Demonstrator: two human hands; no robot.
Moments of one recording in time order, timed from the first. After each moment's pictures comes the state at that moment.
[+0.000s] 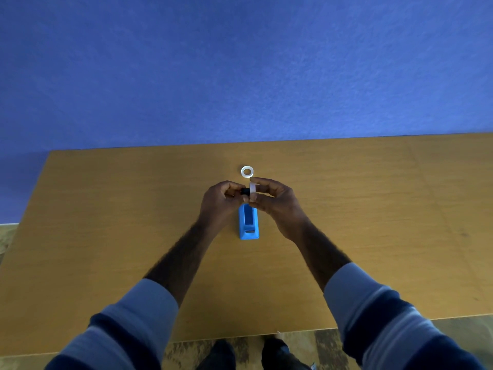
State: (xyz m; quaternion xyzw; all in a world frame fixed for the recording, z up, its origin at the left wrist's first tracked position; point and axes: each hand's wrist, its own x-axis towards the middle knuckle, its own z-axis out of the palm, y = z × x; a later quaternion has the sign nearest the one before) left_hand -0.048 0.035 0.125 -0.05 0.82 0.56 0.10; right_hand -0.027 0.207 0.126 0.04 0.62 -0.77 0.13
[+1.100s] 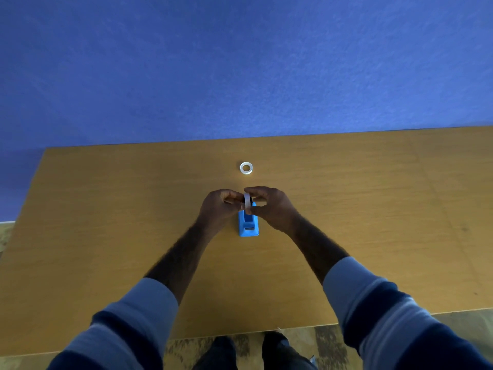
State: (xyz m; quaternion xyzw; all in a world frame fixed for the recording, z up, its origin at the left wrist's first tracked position) left_hand -0.043 0.028 0.103 -0.08 0.80 0.57 0.18; right_hand -0.035 0.204 0.101 0.02 0.85 -0.50 0.16
